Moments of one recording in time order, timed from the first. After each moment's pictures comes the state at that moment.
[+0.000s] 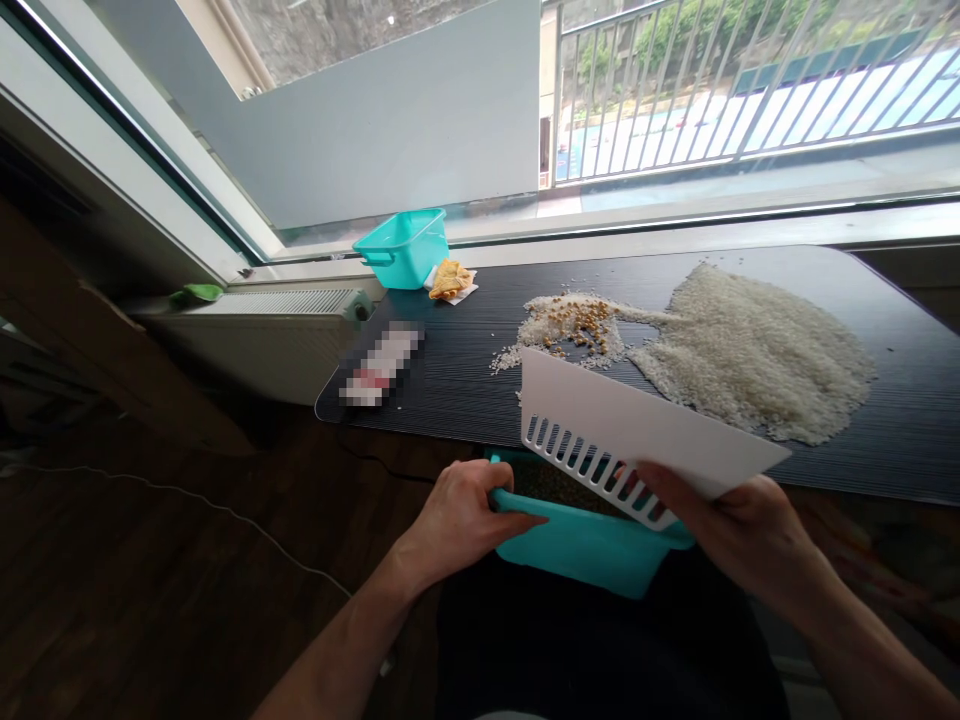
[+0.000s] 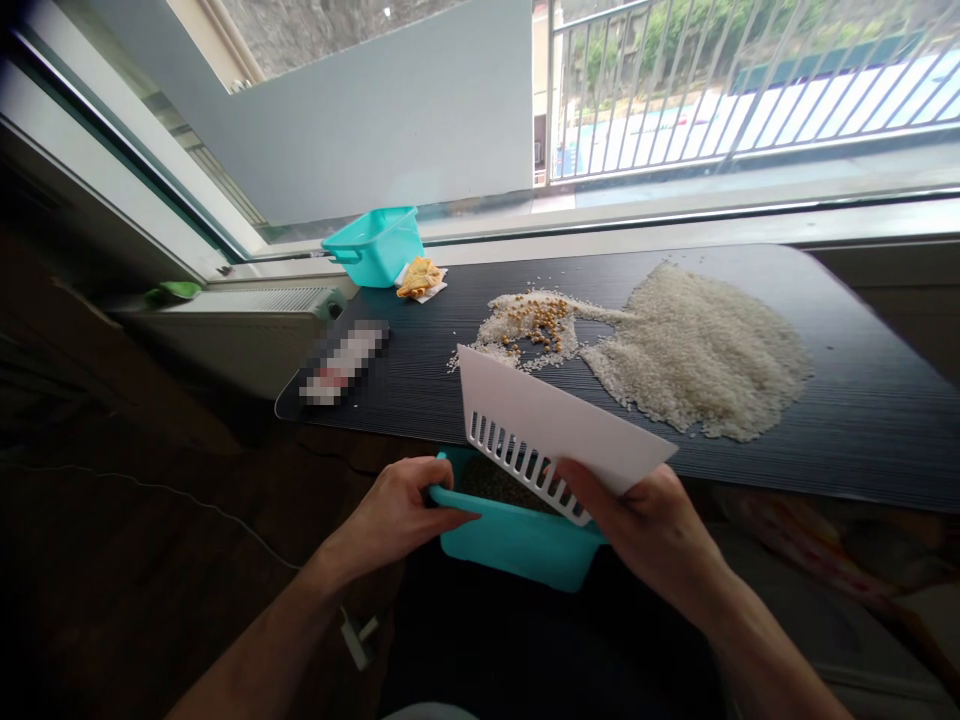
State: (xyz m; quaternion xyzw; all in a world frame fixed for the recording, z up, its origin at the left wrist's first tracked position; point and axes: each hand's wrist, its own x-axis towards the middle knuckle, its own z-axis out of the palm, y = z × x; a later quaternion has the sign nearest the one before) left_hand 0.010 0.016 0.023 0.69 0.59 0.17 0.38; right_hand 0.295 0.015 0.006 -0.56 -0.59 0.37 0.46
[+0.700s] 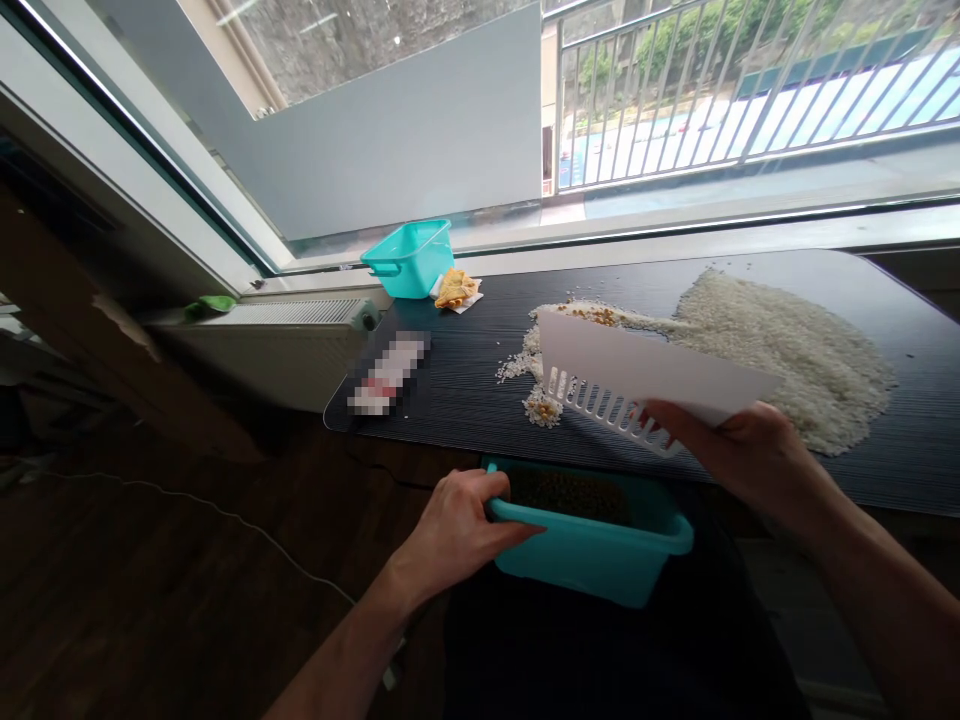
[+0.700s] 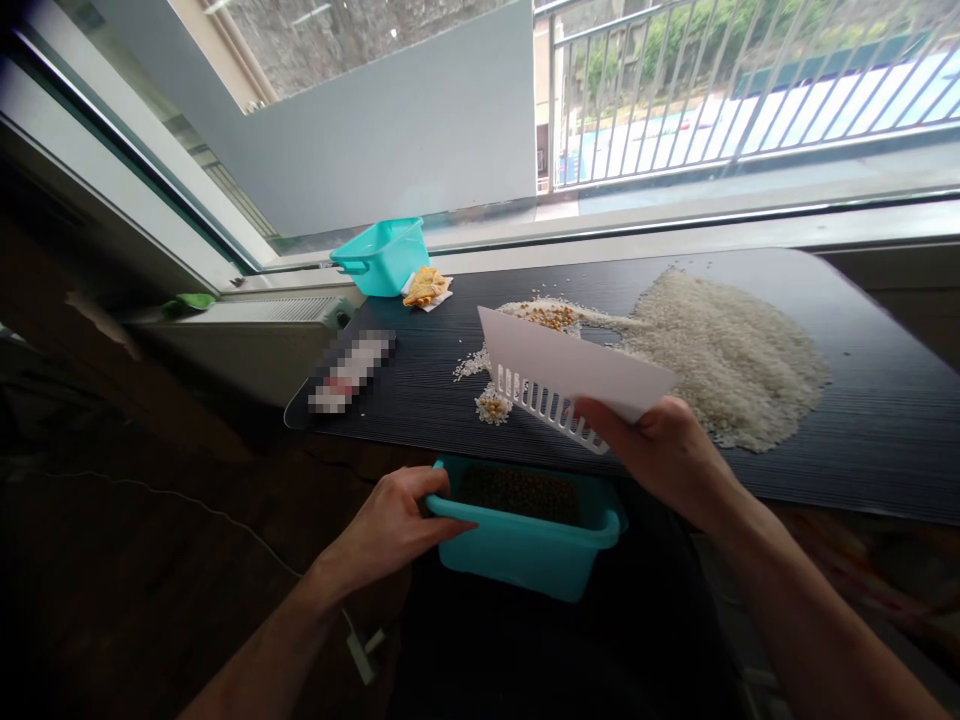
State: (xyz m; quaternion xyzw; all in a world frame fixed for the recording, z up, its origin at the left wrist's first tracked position) left_hand 0.002 0.013 0.023 0.68 0.61 0.15 0.38; right_hand 0.314 0.078 0.013 -0.59 -0.63 0.29 0.42
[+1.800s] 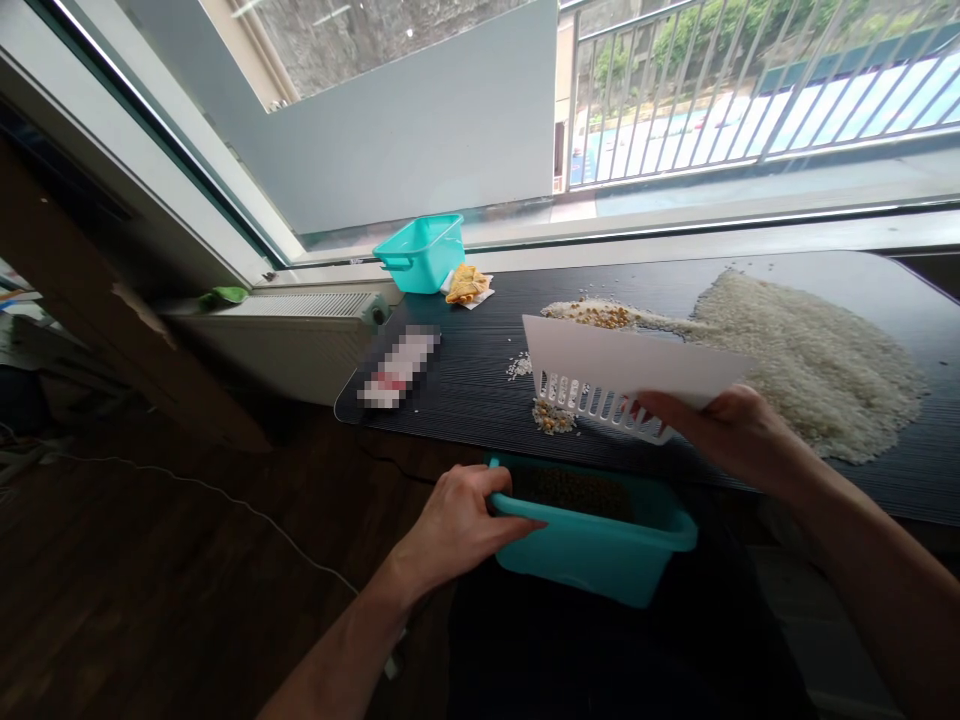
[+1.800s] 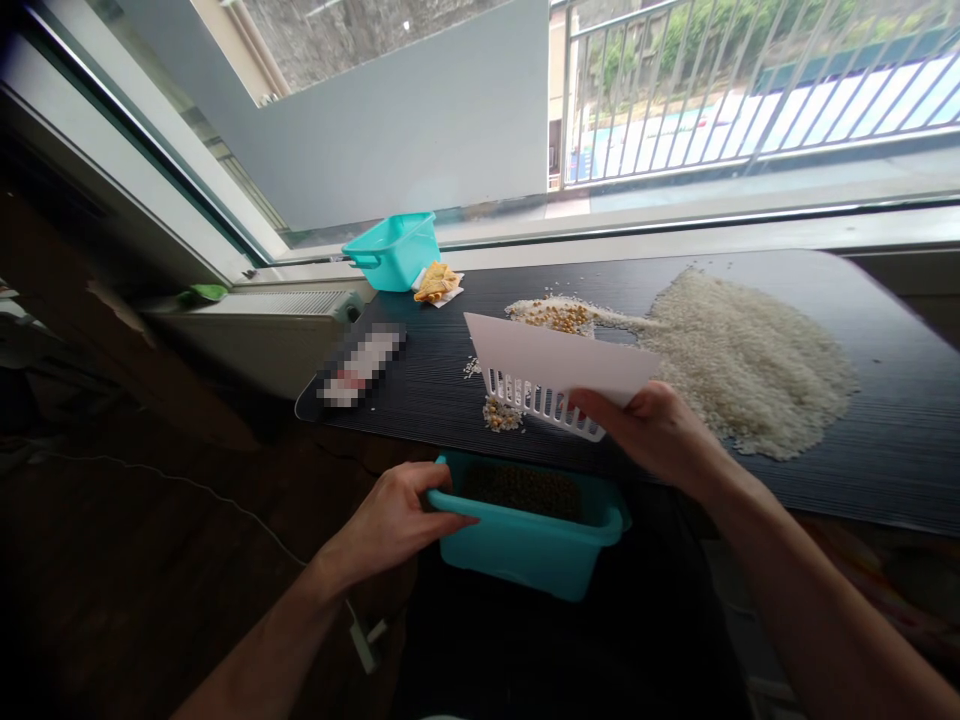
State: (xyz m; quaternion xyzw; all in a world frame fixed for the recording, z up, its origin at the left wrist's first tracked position) left_hand -0.005 0.012 0.027 0.67 0.61 0.16 0.38; right_hand 0.310 0.101 0.016 -0.58 -0.64 0.35 0.36
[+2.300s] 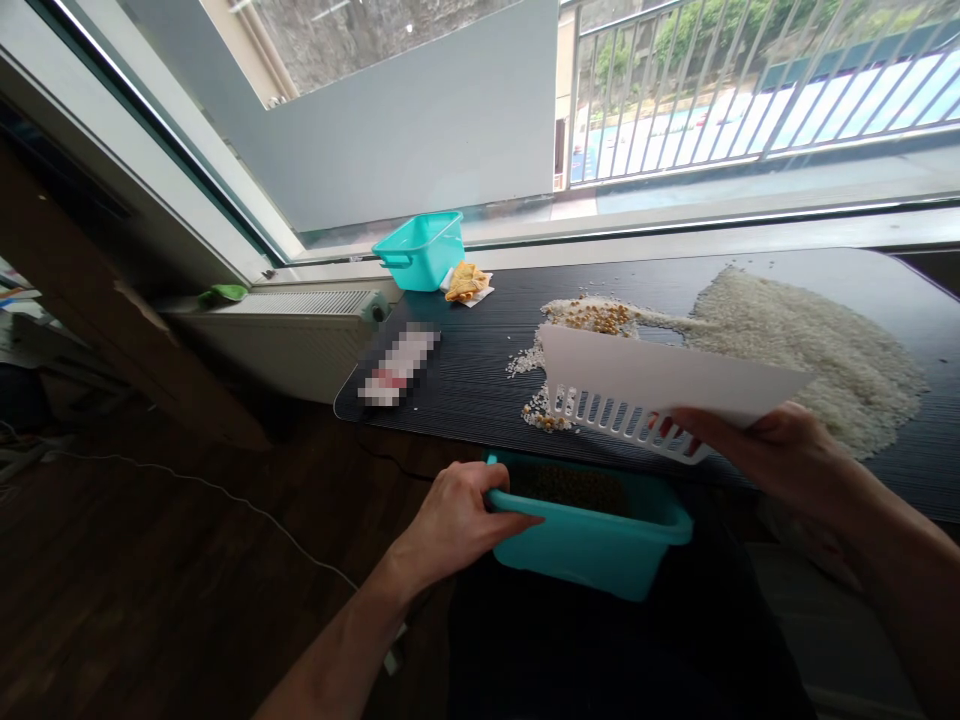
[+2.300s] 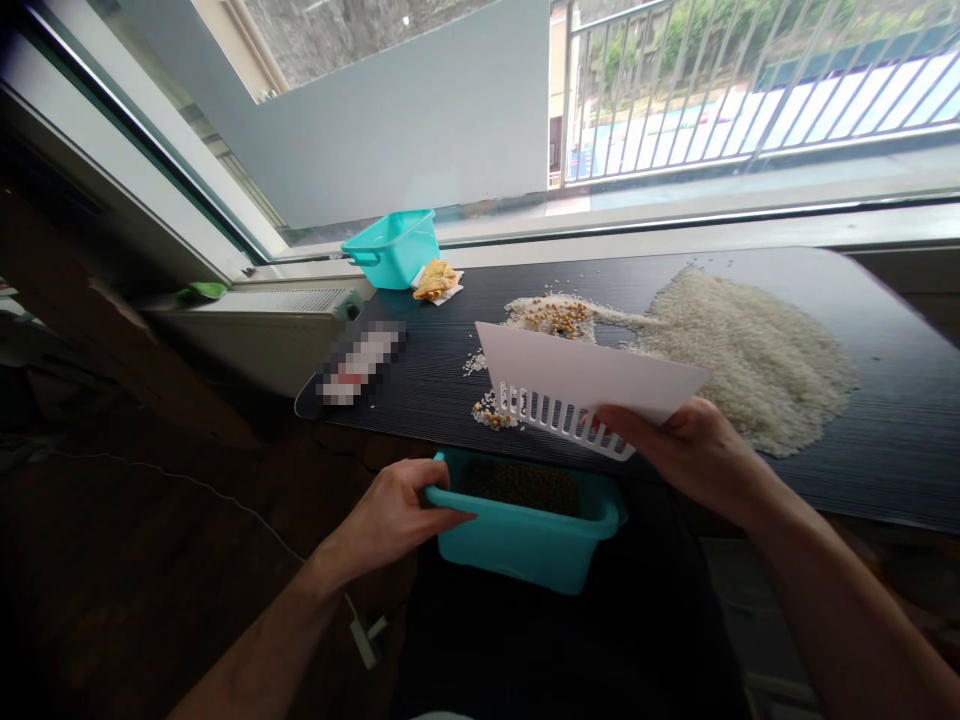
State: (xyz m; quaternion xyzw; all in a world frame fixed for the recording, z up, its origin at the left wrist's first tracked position) left_hand -0.007 0.012 0.026 0.67 0.61 0.17 0.38; right_hand 0.321 0.078 0.029 -0.58 -0.60 0.37 0.40
